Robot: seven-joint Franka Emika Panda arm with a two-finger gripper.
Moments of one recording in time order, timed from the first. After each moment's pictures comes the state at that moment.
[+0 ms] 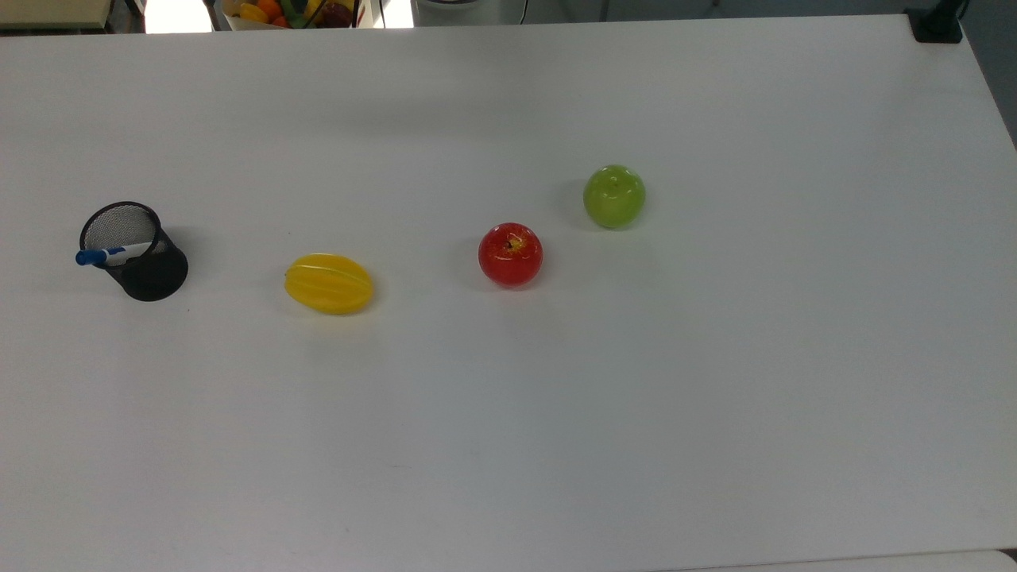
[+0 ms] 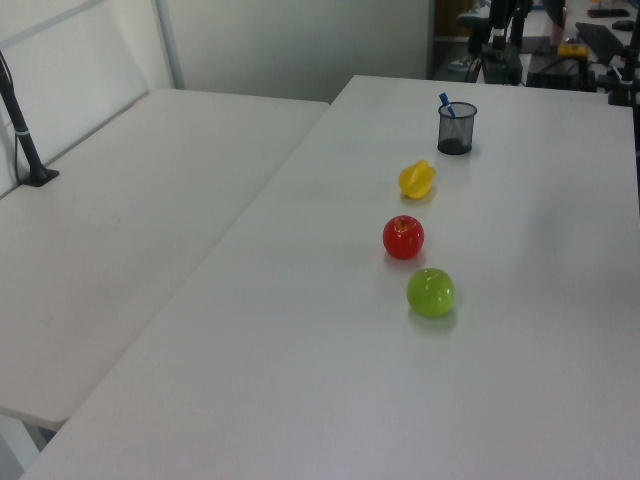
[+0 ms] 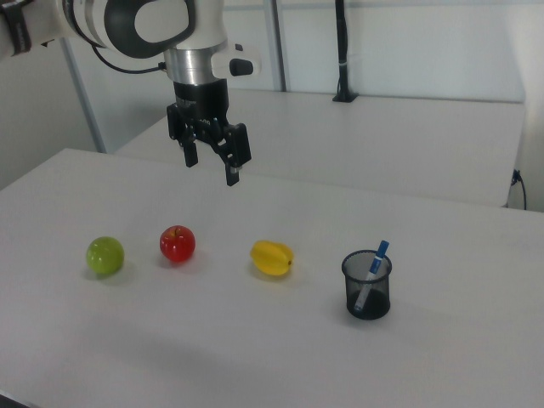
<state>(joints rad) -0.04 0.08 -0.20 -1.48 0.10 1.54 -0.11</state>
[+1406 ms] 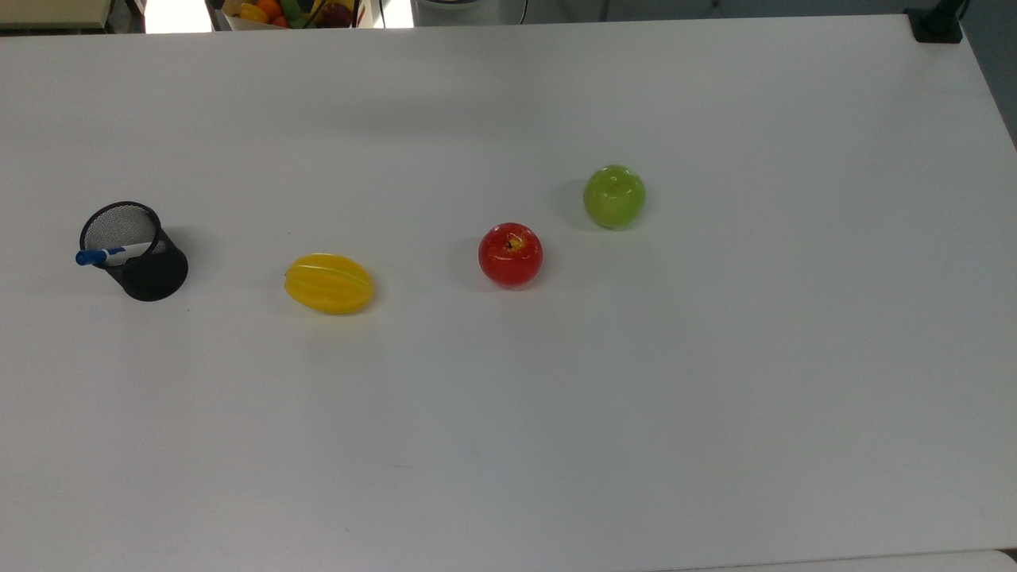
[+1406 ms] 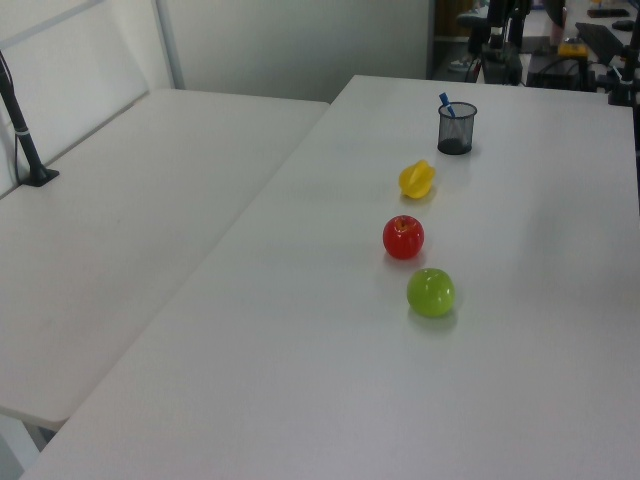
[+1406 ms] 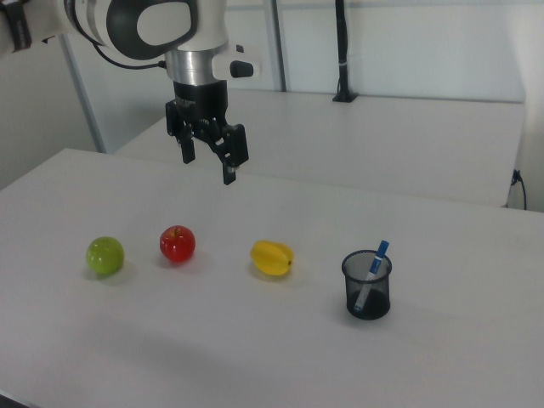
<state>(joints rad) -0.04 0.08 -0.20 -1.48 0.15 1.54 -0.11</state>
